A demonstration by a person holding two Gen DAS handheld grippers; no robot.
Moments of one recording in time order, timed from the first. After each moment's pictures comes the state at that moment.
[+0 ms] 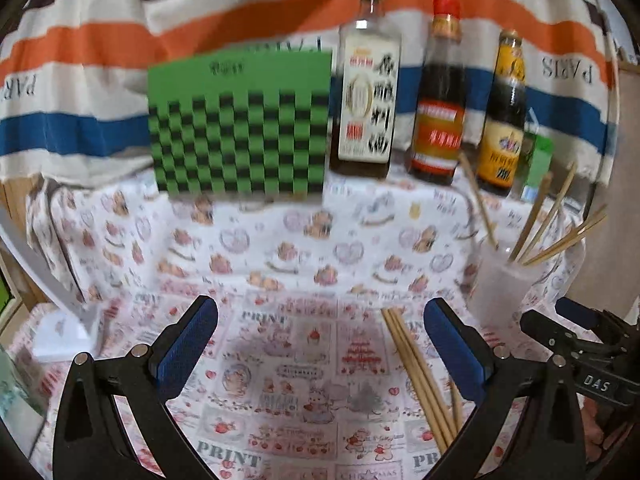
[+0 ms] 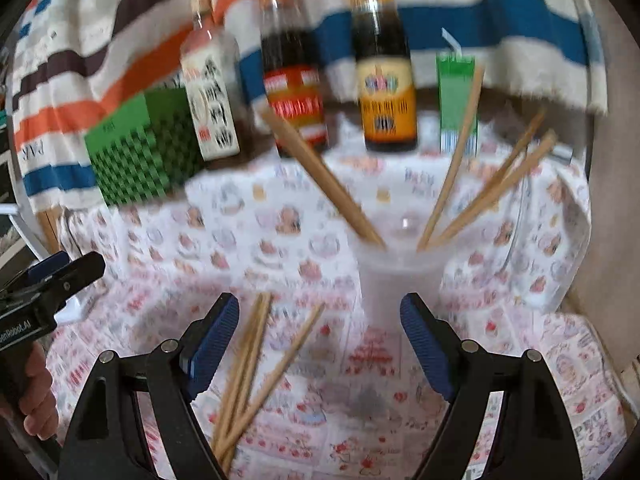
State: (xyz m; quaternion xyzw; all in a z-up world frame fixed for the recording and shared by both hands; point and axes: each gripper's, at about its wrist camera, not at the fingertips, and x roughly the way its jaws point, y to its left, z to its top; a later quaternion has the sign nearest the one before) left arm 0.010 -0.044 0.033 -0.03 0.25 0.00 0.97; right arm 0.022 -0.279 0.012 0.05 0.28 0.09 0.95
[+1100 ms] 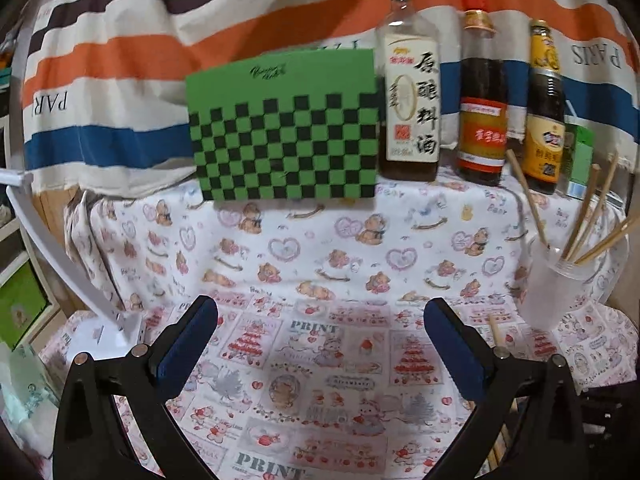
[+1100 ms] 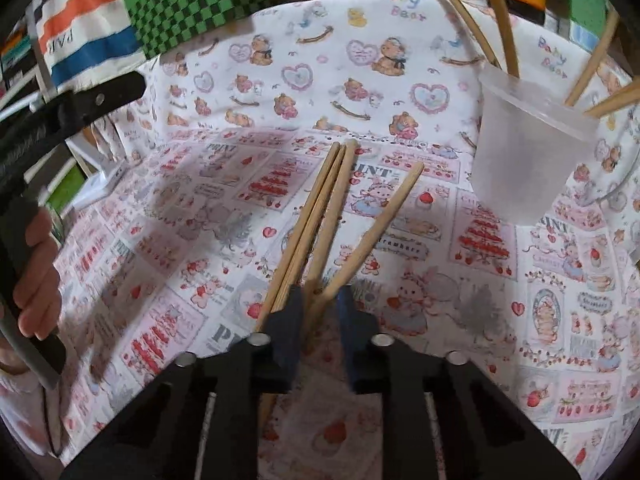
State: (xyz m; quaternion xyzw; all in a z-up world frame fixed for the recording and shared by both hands) left arm 0.008 -0.034 0.032 0.01 0.22 0.07 0.97; right arm 0.029 -0.222 -0.052 -0.02 0.44 0.20 0.88
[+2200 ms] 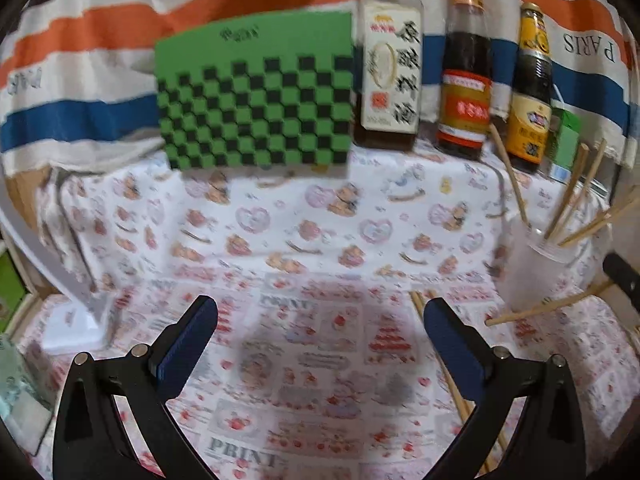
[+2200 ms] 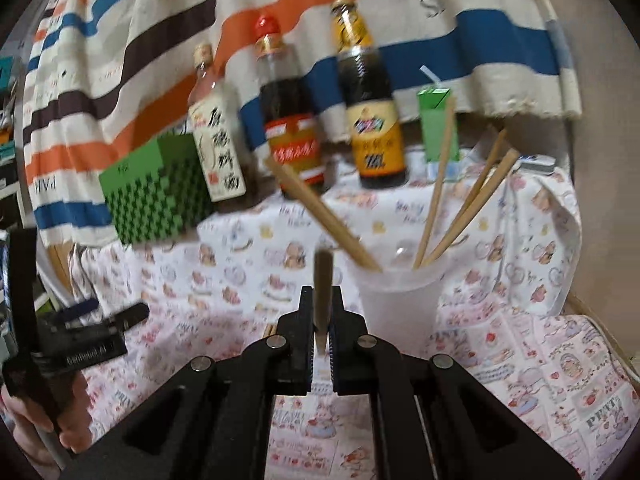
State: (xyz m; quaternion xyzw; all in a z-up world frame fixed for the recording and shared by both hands) left arm 0.018 -0.038 0.018 -0.02 0.28 0.02 0.96; right arm -0.012 -0.293 0.030 0.09 0.17 0.09 0.98
